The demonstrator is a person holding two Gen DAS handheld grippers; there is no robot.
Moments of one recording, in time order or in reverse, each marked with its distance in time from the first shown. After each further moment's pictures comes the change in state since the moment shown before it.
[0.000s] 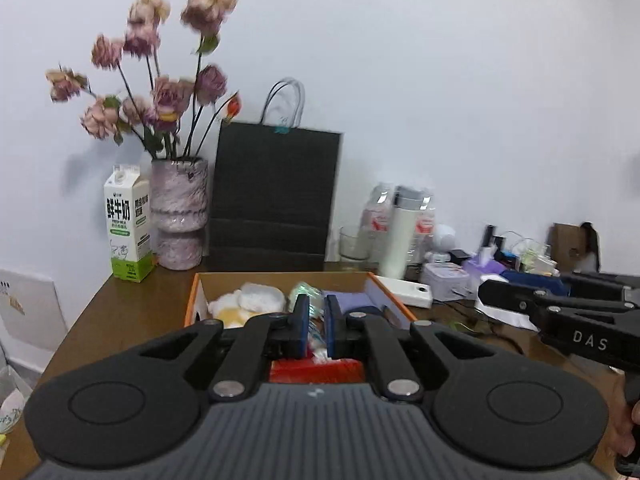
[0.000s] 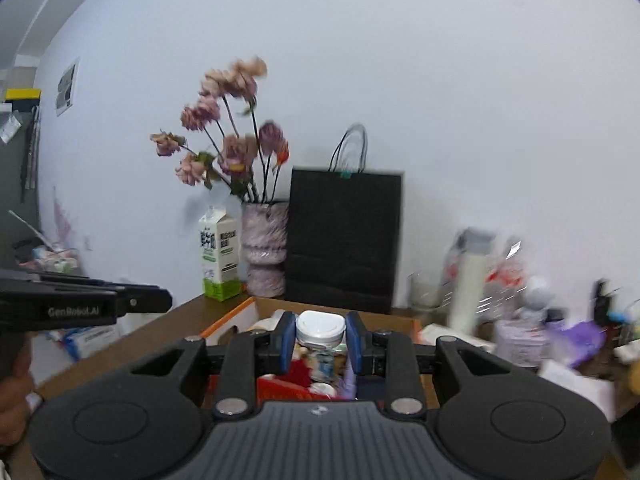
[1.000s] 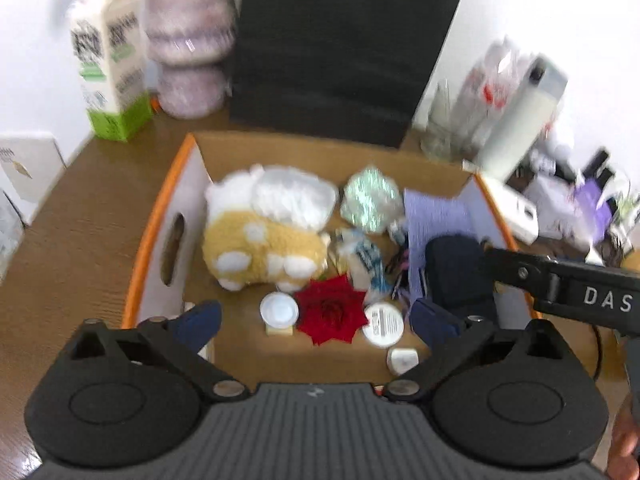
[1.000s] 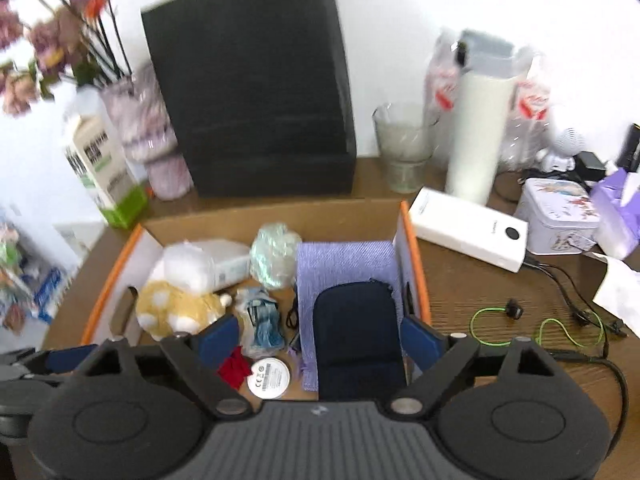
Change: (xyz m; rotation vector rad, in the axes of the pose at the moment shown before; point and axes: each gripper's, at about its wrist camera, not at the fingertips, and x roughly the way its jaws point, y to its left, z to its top) left arm 0.200 0.023 0.005 -0.159 0.488 0.175; right arm 0.225 -0.068 0.010 0.270 0.509 -0.116
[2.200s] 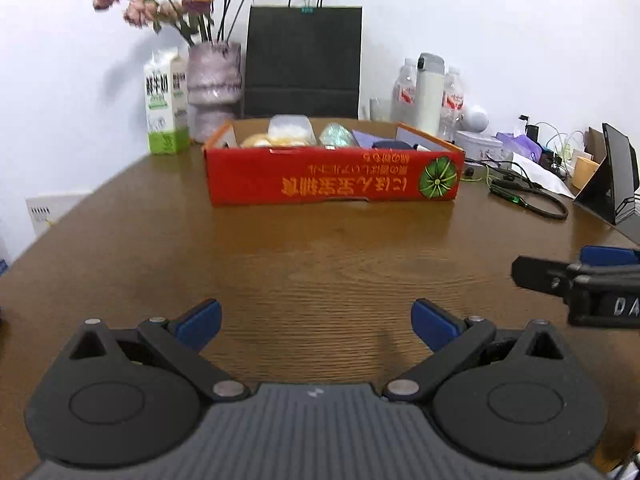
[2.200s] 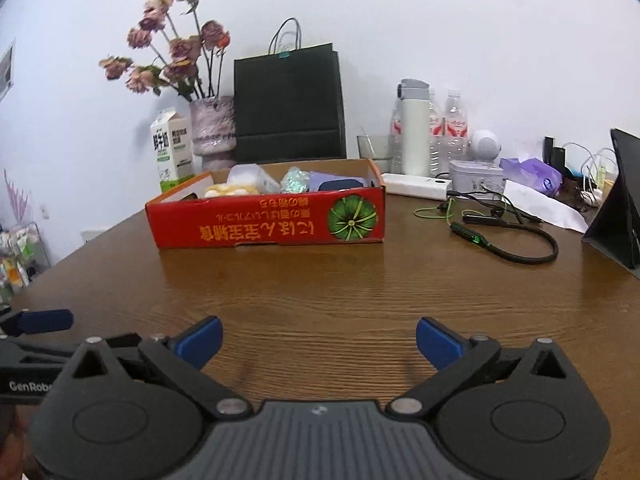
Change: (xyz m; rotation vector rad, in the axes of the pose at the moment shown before) left arm -0.102 0.014 -0.289 0.162 -0.366 -0.007; right arm -0.124 0.000 -0.321 -0.105 -0.383 -0.034
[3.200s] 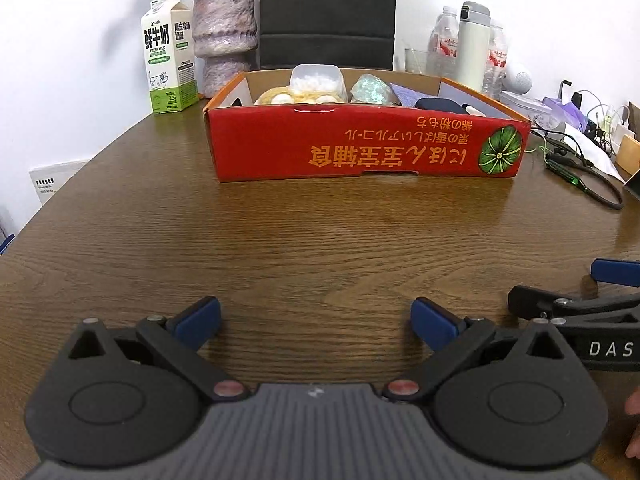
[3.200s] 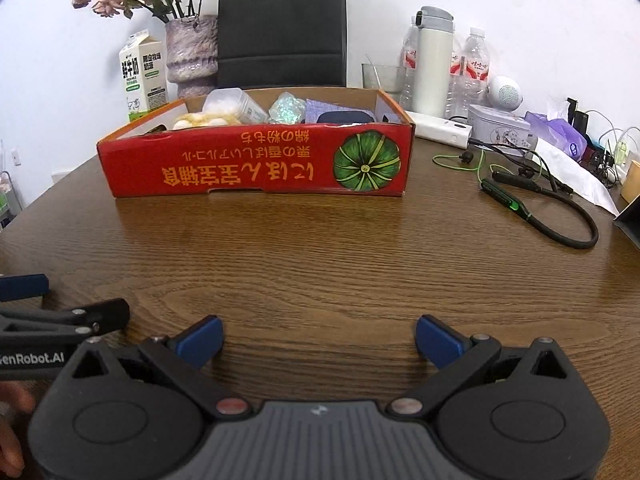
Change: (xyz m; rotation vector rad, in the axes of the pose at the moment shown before) left arm 0.072 0.014 0.027 0.000 0.156 0.070; right arm 0.094 0.016 0.019 -0.028 0.224 -0.061
